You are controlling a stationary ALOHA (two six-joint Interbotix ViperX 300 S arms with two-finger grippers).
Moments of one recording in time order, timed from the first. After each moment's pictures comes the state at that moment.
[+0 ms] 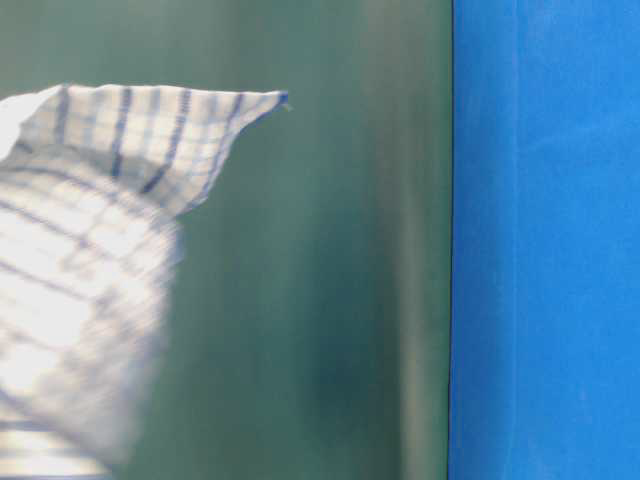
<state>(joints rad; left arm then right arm) 0.06 -0.44 0.19 -0.02 0.67 0.02 0.02 -0.30 -0.02 -0.22 0.97 0.15</state>
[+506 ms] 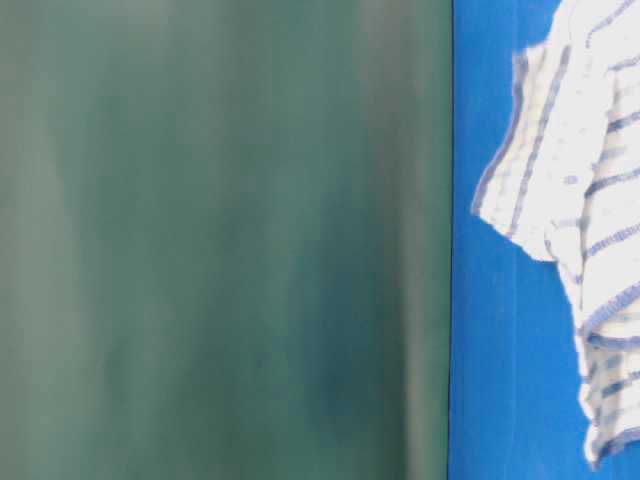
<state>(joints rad) 0.06 -0.46 0.26 -0.02 0.62 0.01 0.02 -0.30 0.02 -0.23 0.96 0.17</state>
